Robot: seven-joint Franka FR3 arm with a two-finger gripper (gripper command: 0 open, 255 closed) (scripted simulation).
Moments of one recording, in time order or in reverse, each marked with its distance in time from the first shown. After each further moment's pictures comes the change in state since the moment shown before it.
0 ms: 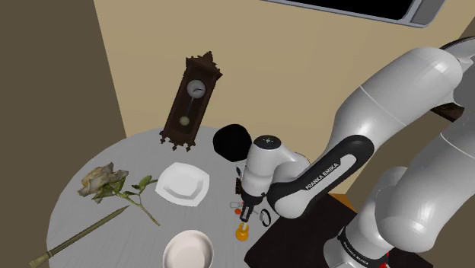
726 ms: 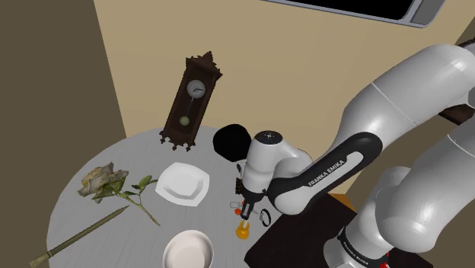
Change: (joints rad) arm 0.012 -0.055 -0.005 0.004 0.035 -0.056 -0.024
